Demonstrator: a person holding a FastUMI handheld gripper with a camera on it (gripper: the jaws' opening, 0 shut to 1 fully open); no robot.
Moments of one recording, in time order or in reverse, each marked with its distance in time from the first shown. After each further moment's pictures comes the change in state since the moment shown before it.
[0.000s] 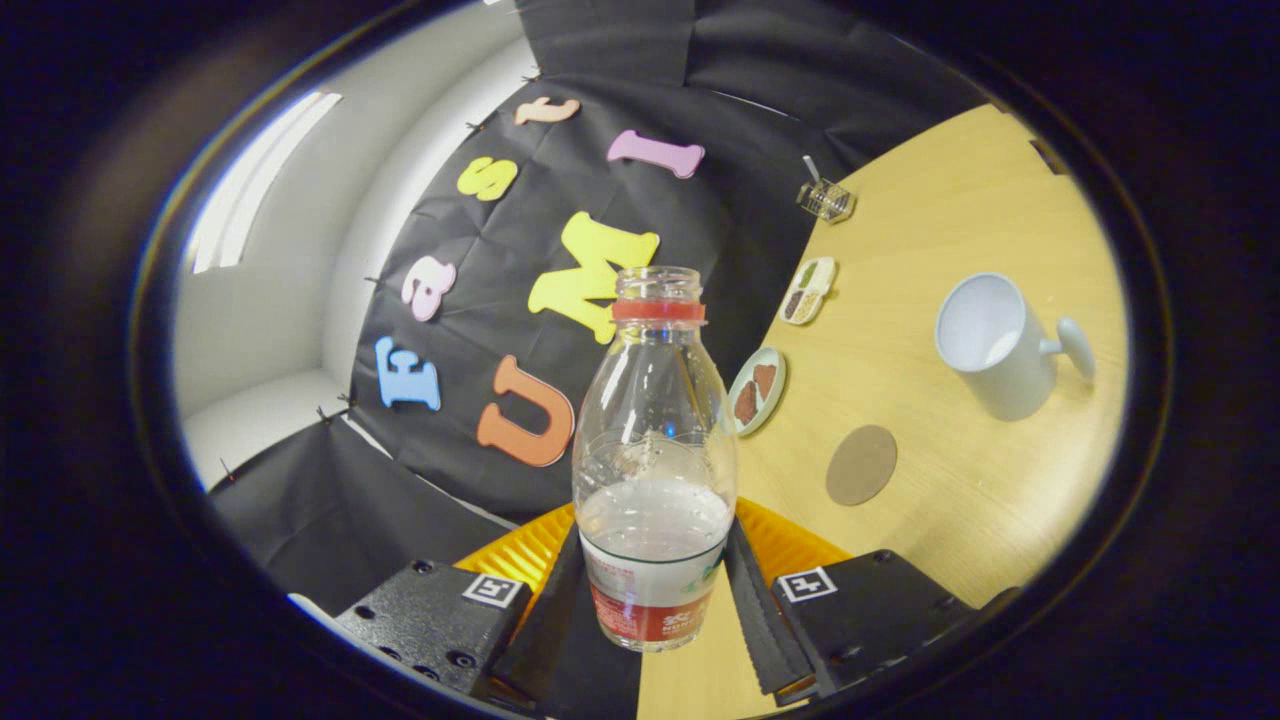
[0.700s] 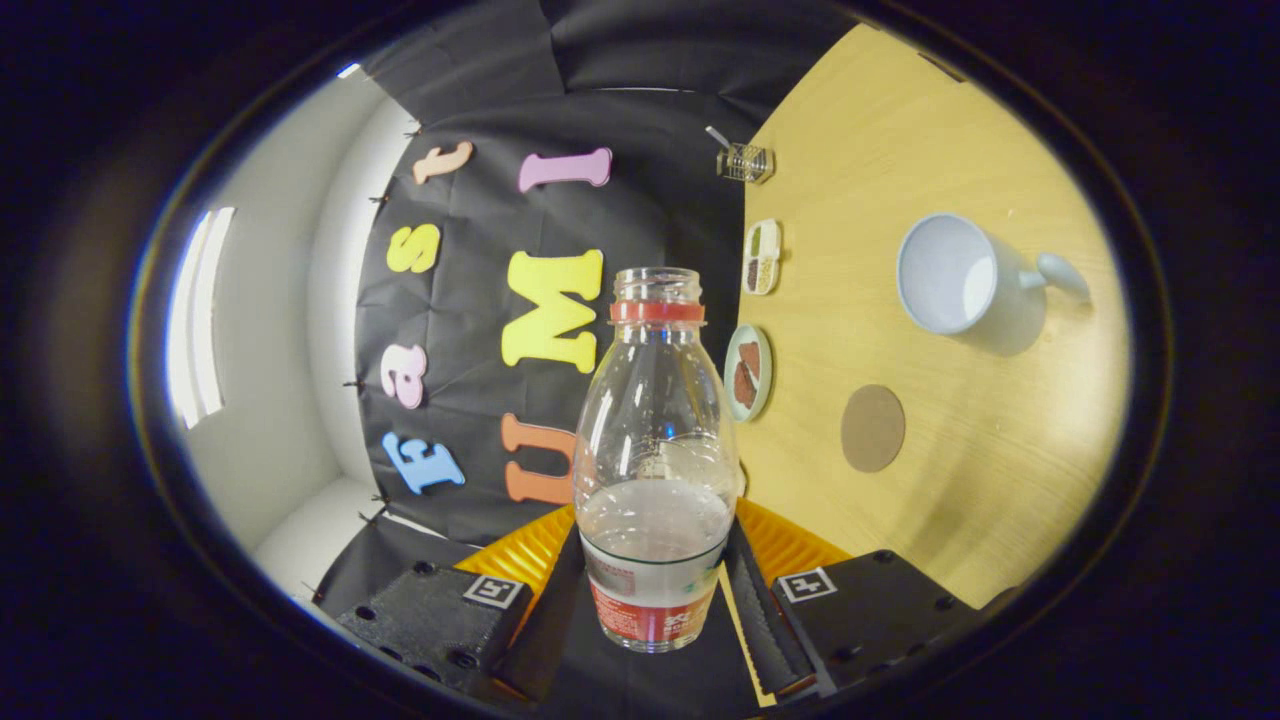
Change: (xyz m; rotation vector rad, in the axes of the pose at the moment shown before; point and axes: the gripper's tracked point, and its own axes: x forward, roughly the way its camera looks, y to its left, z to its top) arm 0.007 -0.005 0.032 0.323 0.015 0.000
